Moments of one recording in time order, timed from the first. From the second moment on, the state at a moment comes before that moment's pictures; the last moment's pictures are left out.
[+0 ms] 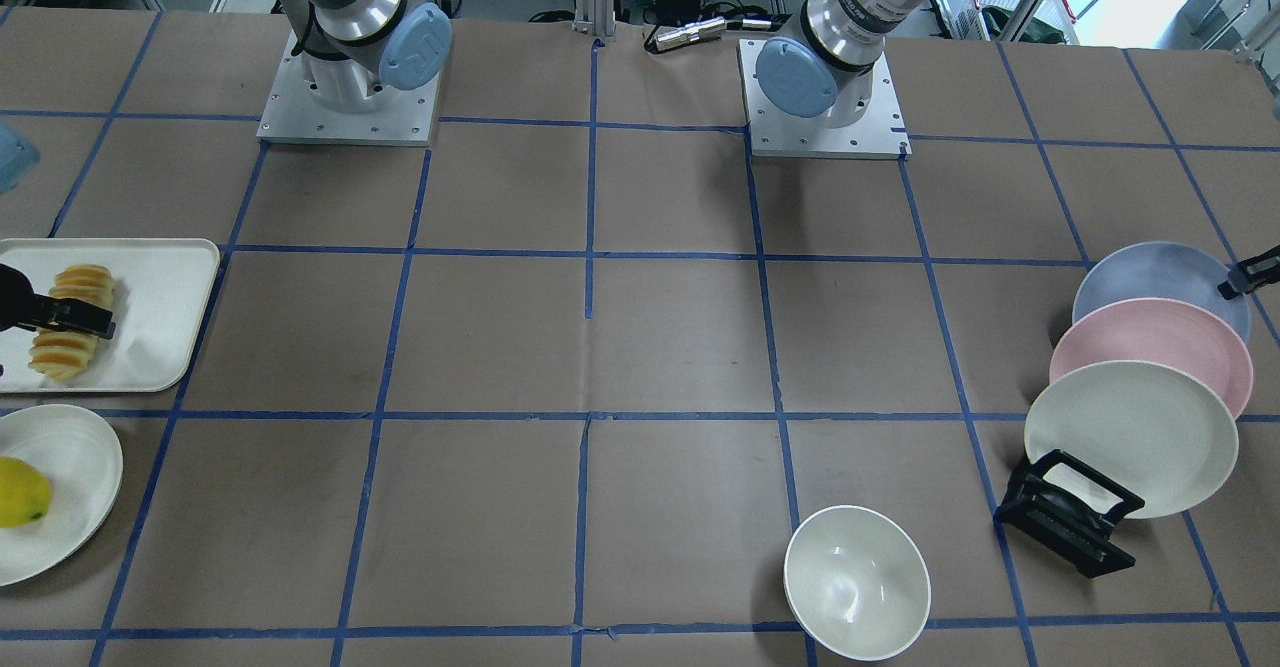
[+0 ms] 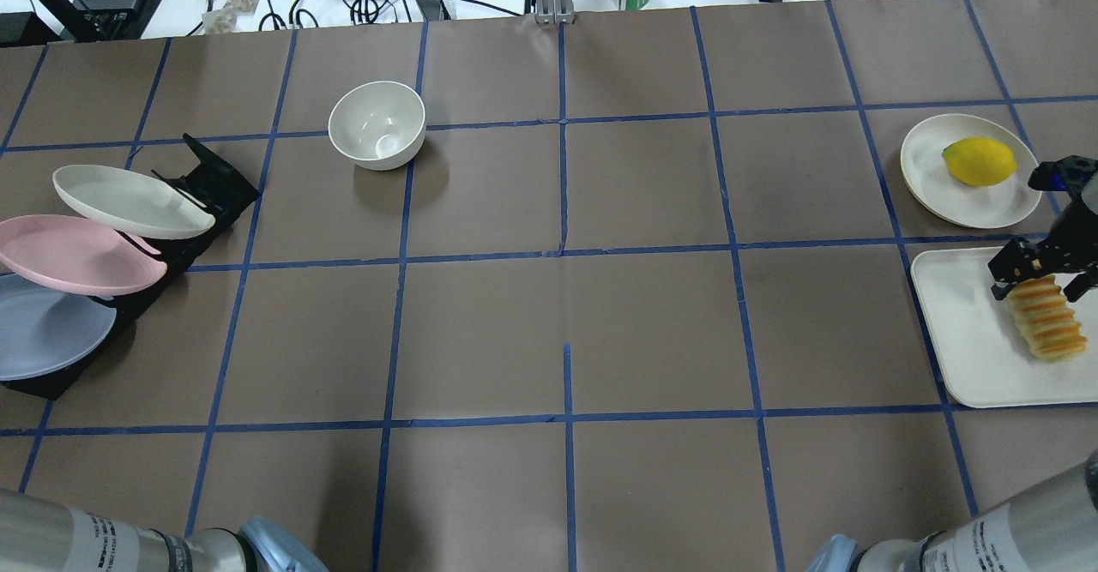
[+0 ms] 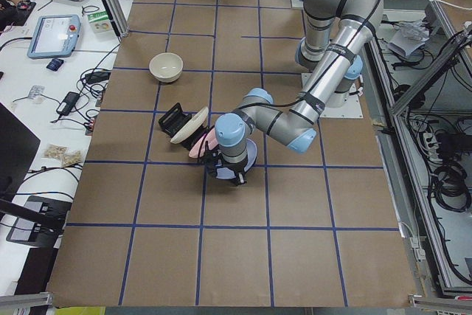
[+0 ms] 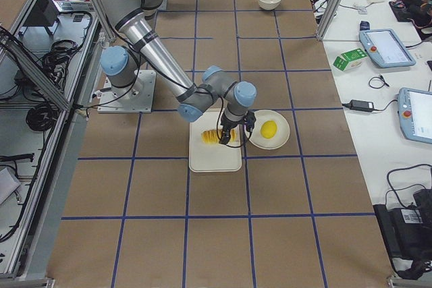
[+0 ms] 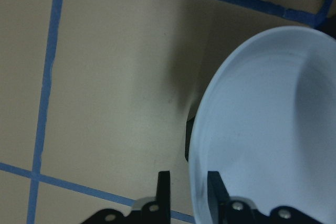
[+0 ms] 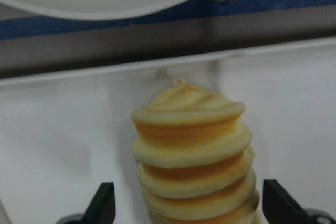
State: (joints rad) left arm -0.61 -1.96 -1.66 -1.11 1.70 0.68; right arm 0.89 -1.17 1.89 -2.12 -1.73 -0.57
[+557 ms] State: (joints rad) left arm -0.61 -1.94 -1.65 -1.12 1.70 0.69; right arm 0.89 -1.17 1.89 -2.11 -1.74 -0.57
